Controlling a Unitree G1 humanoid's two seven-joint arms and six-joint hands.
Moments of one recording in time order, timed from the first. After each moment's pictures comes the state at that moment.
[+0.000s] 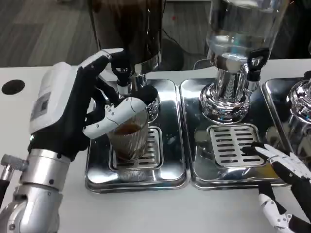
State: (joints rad) left arm 0.04 0.30 -0.06 -0.39 0.52 -0.01 0.00; right arm 0.49 -0.40 -0.07 -0.09 -0.44 -0.66 -0.06
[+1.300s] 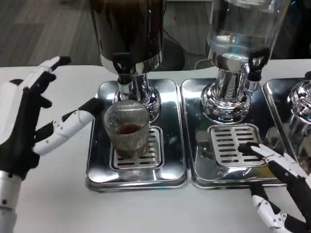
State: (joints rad) left arm 0.19 0.38 0.13 -0.37 0.52 -0.05 0.02; right arm 0.48 -0.39 -0.05 -0.09 -0.39 -0.65 -0.03
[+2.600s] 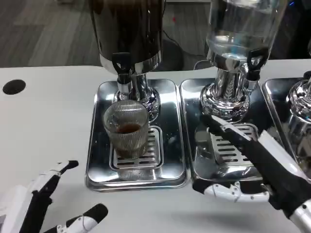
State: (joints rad) left arm 0.68 0.35 0.12 -0.35 0.64 -0.29 0.11; right arm 0.18 -0.38 0.10 -0.17 -0.21 -0.27 0.27
